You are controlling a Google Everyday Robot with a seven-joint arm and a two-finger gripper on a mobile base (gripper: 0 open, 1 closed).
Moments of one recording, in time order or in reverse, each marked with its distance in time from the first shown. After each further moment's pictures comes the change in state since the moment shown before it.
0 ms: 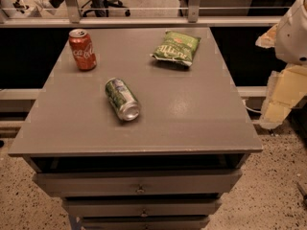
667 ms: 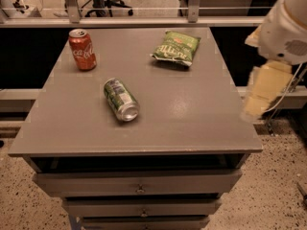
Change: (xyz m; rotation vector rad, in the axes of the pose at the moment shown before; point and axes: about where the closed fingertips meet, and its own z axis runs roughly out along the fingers) arm -0.024 -0.010 0.013 -0.001 -0.016 0.043
